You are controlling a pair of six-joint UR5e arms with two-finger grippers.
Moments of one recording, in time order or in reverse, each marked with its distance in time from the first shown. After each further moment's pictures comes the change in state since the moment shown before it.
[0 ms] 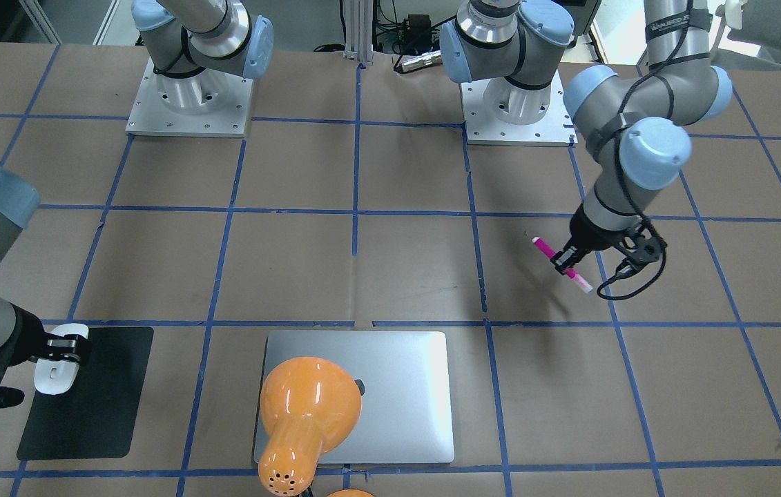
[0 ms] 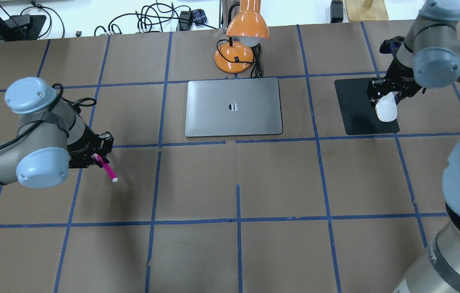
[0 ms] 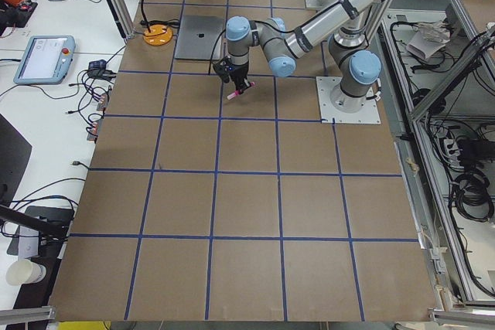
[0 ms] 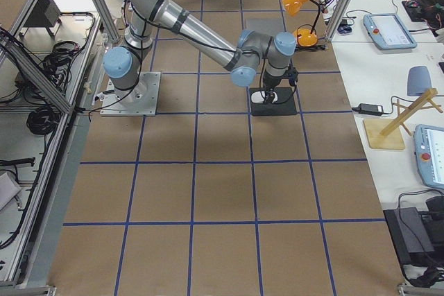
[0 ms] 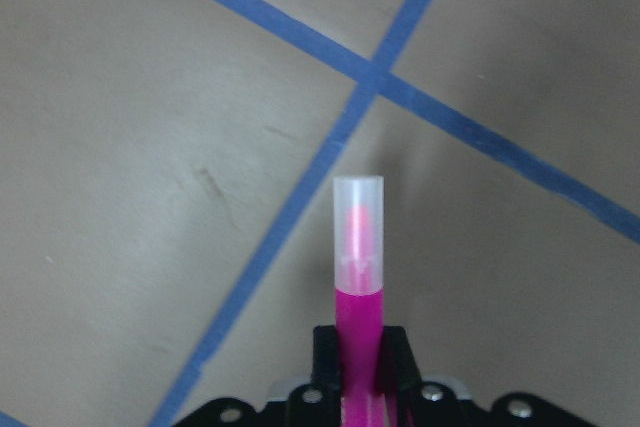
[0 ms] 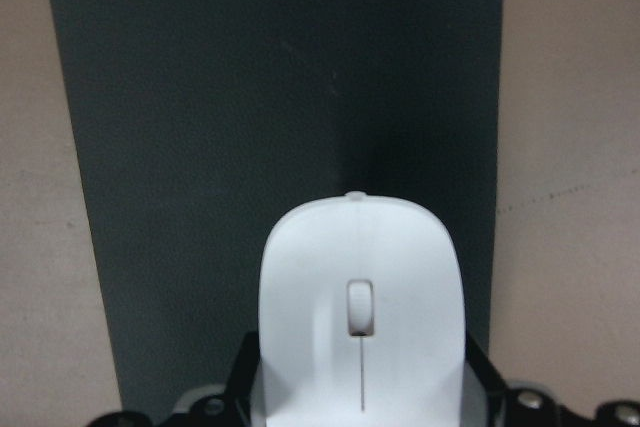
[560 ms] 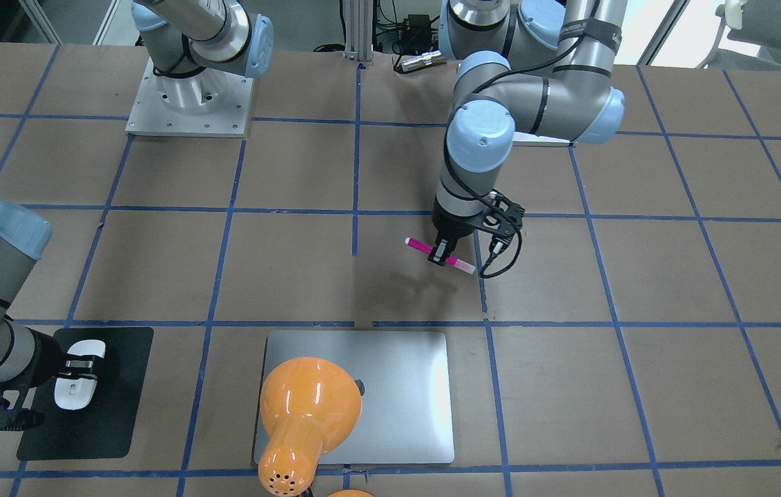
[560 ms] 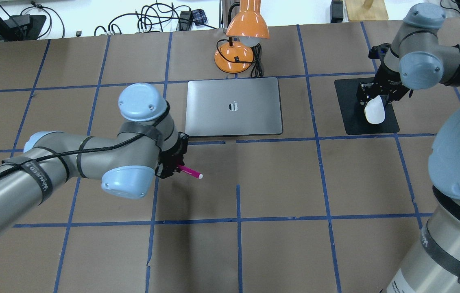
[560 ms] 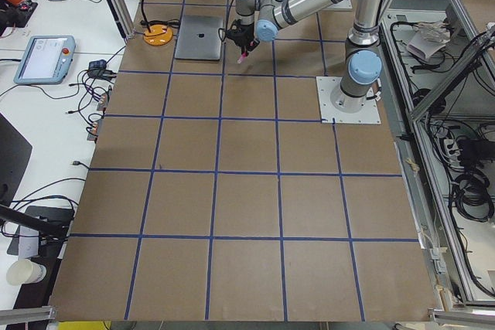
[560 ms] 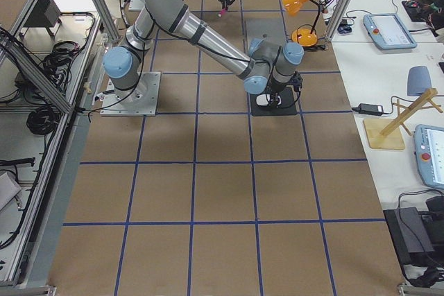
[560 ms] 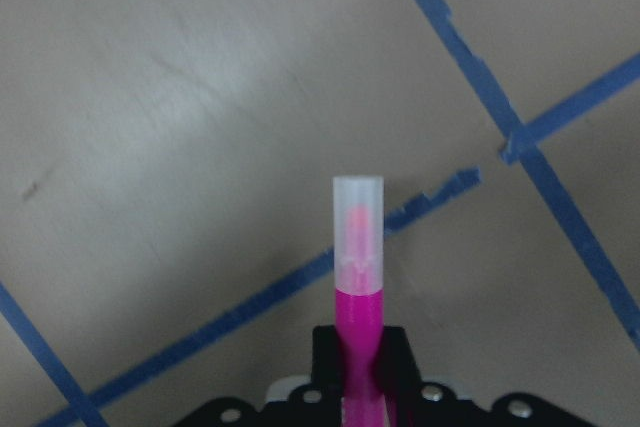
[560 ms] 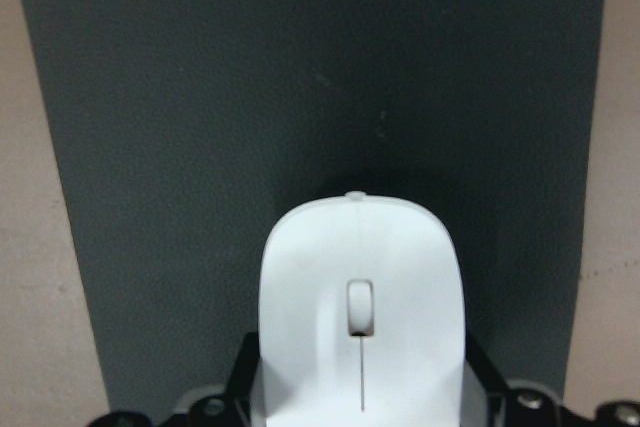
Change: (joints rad) left arm -0.439 -0.076 0.097 -0.014 -0.033 -0.843; right arm 0.009 0.069 -0.026 -0.010 0.025 0.011
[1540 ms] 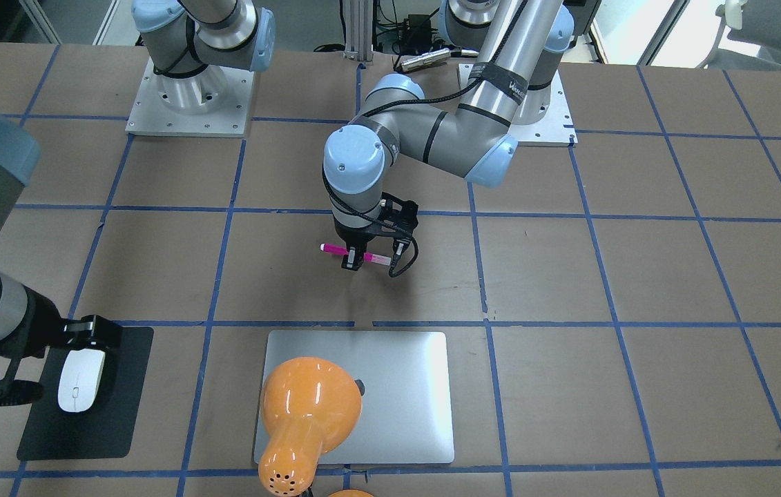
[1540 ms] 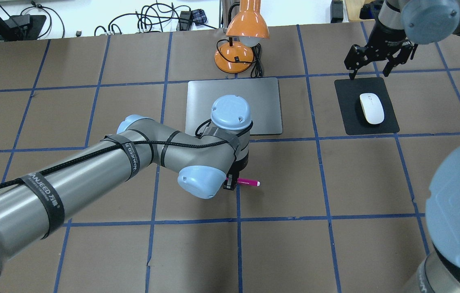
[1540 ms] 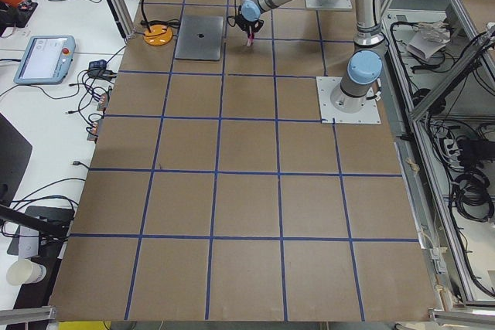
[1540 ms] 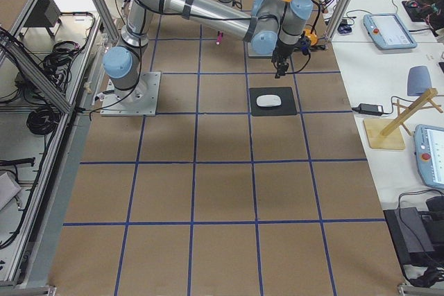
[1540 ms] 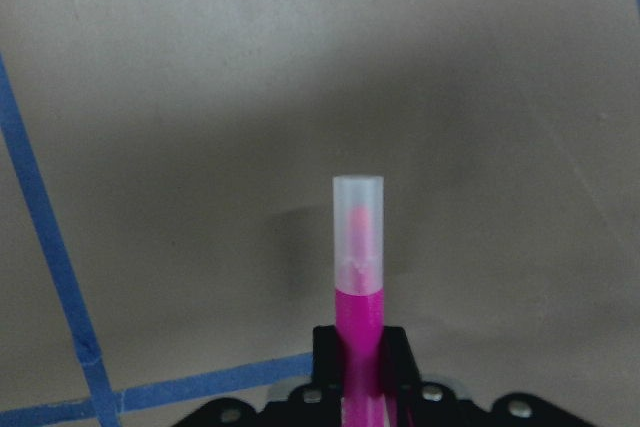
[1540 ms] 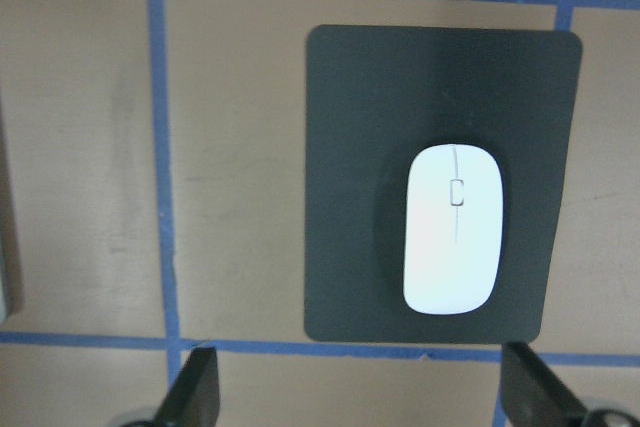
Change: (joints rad) left arm -0.210 -0.216 0.160 -0.044 -0.030 -0.411; right arm 0.134 -0.170 -0.162 0.307 -0.010 0.047
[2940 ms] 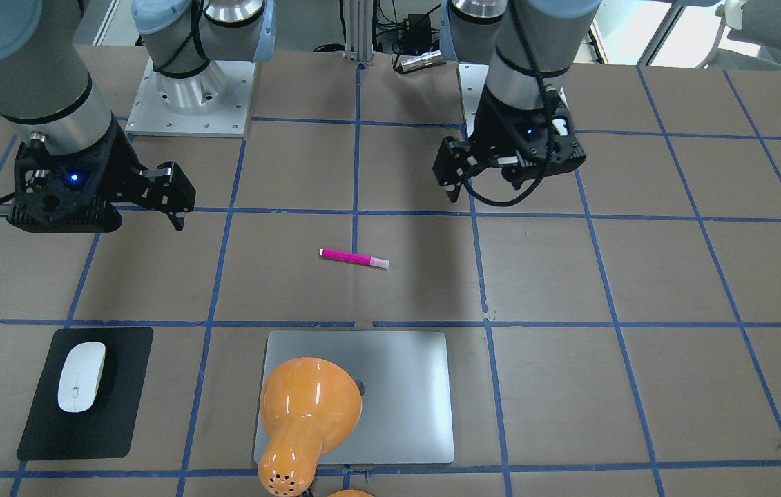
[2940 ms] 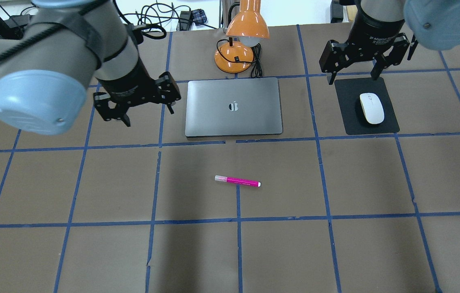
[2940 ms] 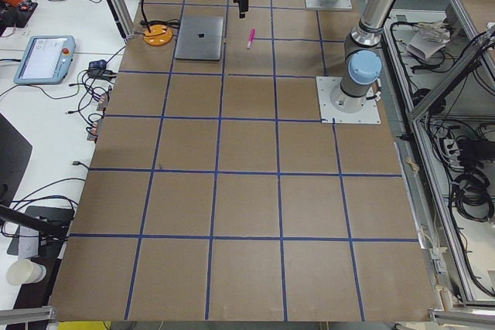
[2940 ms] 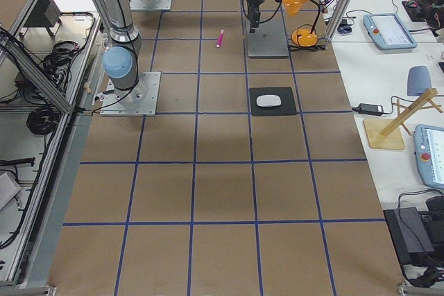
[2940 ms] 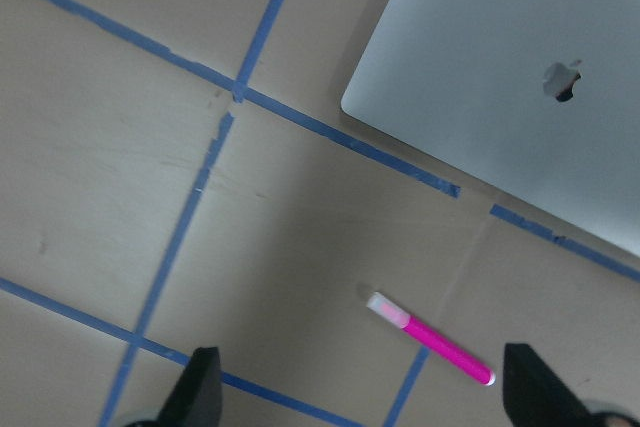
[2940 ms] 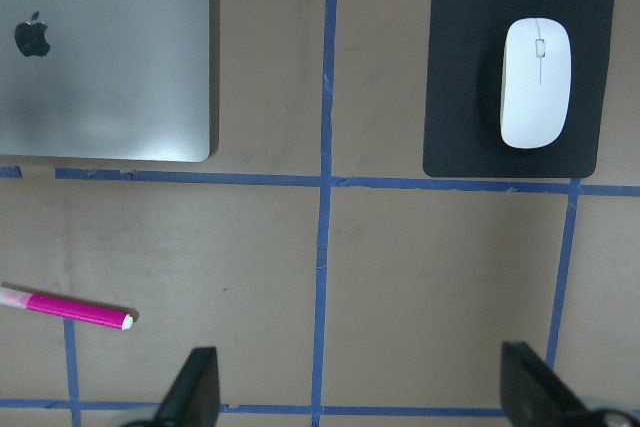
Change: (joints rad) left arm 0.374 0.453 0.196 -0.516 0.009 1.530; right arm 0.146 -0.325 0.109 0.135 0.003 0.178
